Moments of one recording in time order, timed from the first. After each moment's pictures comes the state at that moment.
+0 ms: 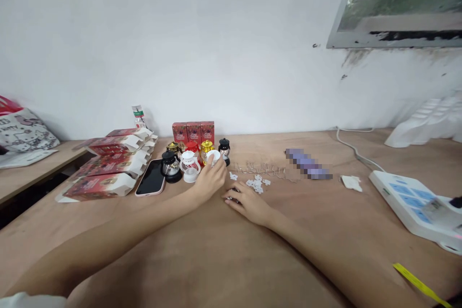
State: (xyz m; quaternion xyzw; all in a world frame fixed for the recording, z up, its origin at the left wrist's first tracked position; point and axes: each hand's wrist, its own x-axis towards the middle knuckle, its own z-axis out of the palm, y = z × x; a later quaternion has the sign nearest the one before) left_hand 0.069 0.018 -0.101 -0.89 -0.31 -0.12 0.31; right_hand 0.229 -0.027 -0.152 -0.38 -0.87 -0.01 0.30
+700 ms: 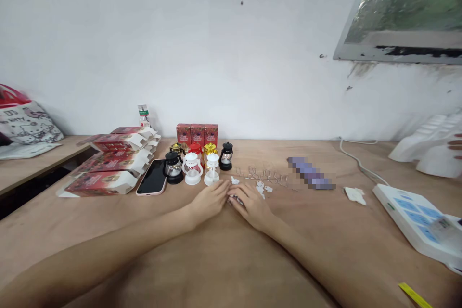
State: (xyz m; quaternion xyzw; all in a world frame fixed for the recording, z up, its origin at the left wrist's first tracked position) left_hand 0.052 0.014 -0.144 -0.96 -0.22 -0.10 0.13; right_hand 0.229 -0.028 -0.156 -0.38 -0.83 -0.11 0.38
